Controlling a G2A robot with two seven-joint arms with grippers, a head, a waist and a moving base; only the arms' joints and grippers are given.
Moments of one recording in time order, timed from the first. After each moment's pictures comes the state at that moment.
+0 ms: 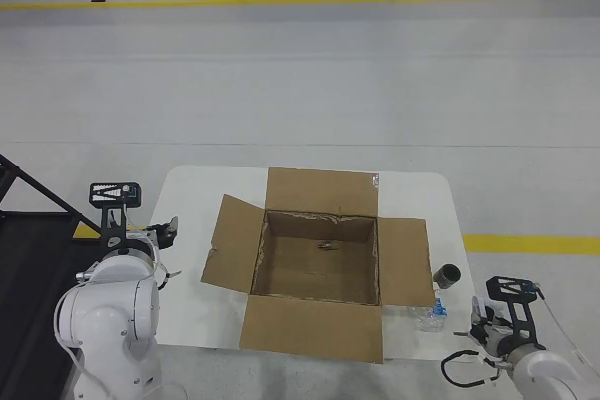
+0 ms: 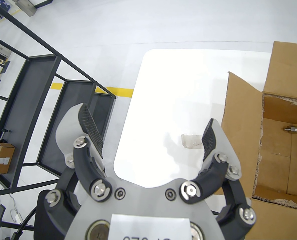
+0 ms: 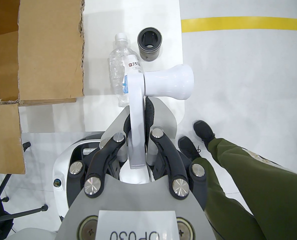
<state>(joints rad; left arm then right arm) 1.39 -1.56 -1.68 -2.22 1.82 -0.08 -1.12 -2.01 -1.29 1.84 -2.35 -1.14 0.15 1.02</state>
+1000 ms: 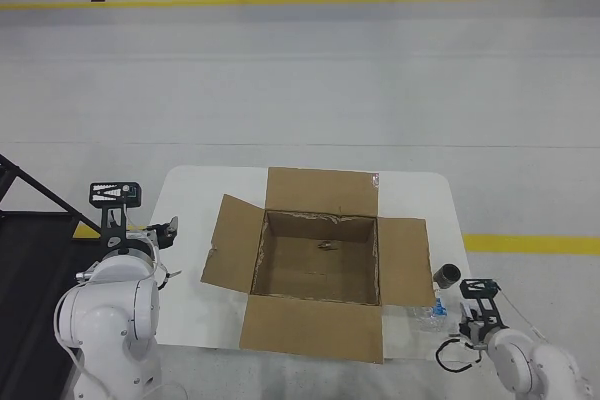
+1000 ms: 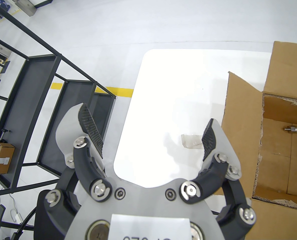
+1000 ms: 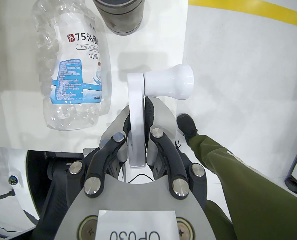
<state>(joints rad) 1.39 -1.56 -1.68 -2.22 1.82 -0.08 -1.12 -1.74 -1.26 1.73 -1.78 -1.30 -0.07 0.91</state>
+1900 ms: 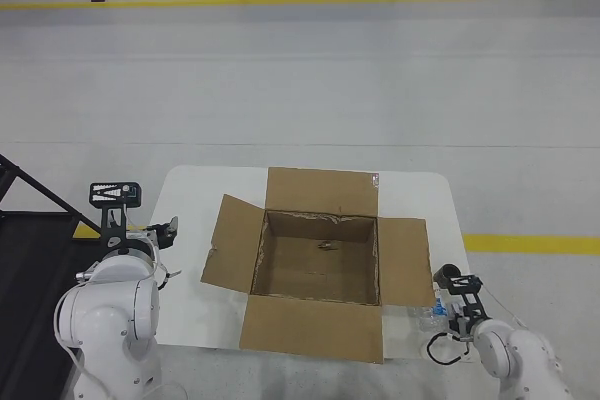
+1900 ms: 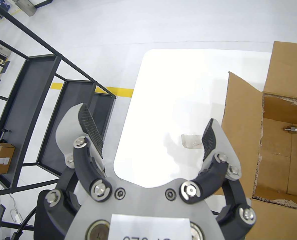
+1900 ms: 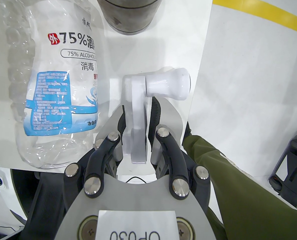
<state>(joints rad) 1.39 -1.56 -1.68 -2.22 1.82 -0.08 -1.12 -1.64 -1.25 1.67 -1.64 -1.36 -0.08 0.91</state>
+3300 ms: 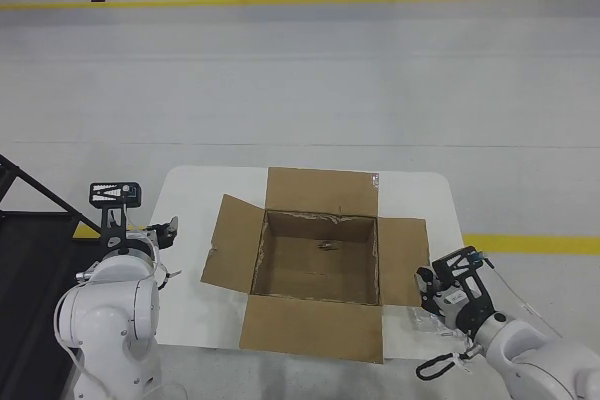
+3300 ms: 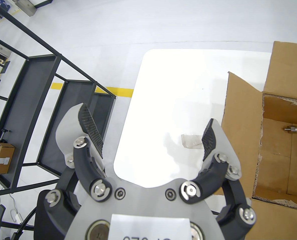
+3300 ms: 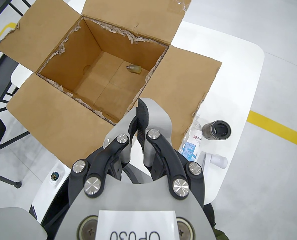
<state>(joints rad) 1.39 -1.56 -1.68 -2.22 1.82 -0.08 -1.12 -1.84 -1.23 1.70 -2.35 -0.98 -0.23 0.88</state>
